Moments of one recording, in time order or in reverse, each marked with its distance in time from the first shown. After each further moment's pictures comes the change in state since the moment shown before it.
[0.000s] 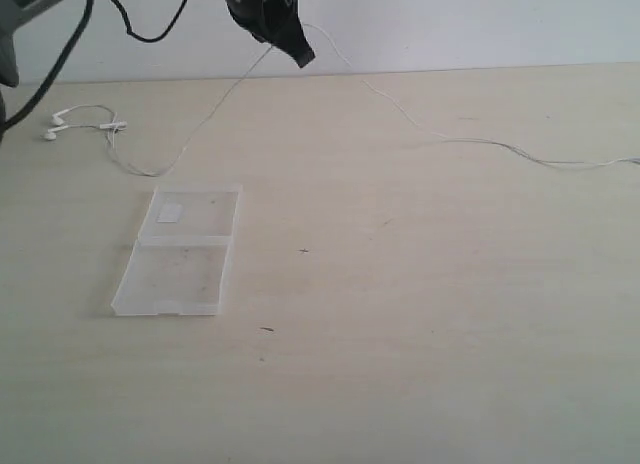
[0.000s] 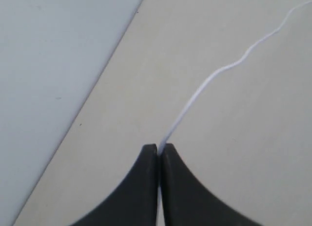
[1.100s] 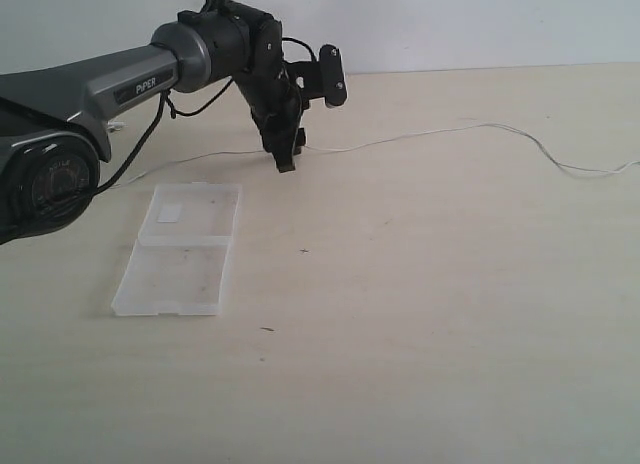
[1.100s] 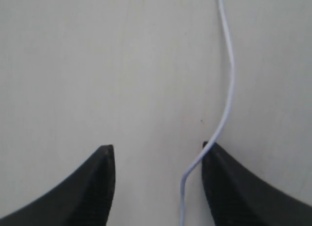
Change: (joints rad) left arm 0.000 0.271 -0.002 -0.002 -0.098 0.440; right arm 0.000 0.000 0.000 0.000 0.000 0.000
